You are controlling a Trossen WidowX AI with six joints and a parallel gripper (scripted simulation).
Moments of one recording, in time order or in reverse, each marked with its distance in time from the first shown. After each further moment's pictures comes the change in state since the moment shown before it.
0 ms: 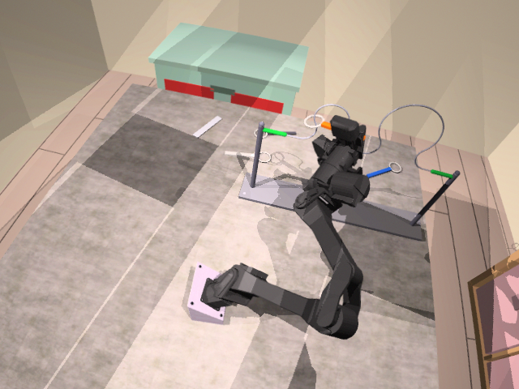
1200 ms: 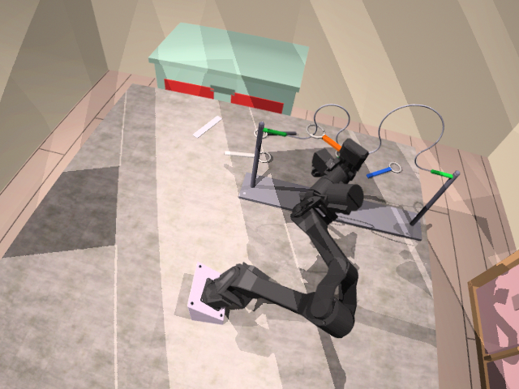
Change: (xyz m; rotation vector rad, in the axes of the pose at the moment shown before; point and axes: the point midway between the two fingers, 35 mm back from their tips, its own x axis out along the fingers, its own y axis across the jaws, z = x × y) arm -0.015 0.076 0.007 0.361 0.052 0.188
